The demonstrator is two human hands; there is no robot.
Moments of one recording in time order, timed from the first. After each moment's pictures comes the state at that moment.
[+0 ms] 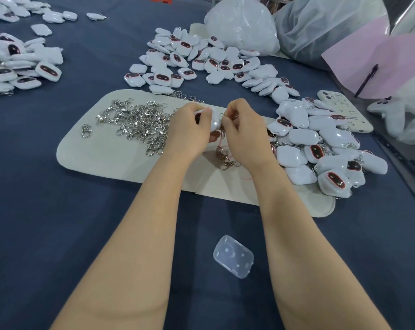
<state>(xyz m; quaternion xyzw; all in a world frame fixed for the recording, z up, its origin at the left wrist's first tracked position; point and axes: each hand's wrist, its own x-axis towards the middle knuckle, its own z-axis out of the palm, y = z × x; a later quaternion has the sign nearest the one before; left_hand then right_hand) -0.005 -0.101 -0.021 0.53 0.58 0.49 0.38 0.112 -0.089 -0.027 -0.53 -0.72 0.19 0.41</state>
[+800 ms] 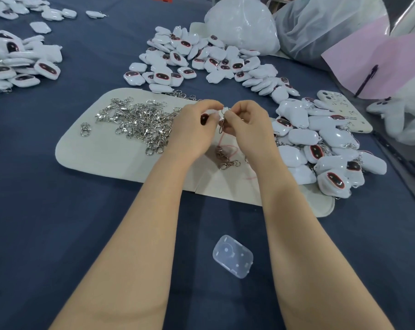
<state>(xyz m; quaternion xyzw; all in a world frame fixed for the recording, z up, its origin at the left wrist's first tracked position) -0.004 -0.104 -0.018 0.61 0.56 0.45 0.32 0.111 -0.090 -0.020 -0.55 -0.57 0.37 0.49</state>
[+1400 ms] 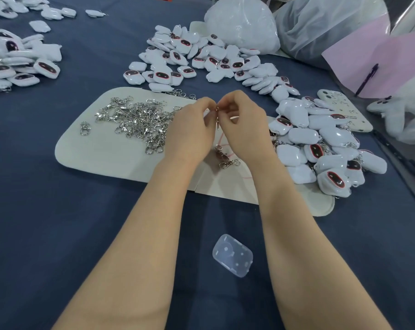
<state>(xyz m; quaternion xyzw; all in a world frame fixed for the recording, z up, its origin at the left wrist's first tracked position) -0.002 -0.106 -0.022 0.64 0.62 0.43 0.19 0.104 -0.093 -0.015 -0.54 -0.69 0.21 0.44</state>
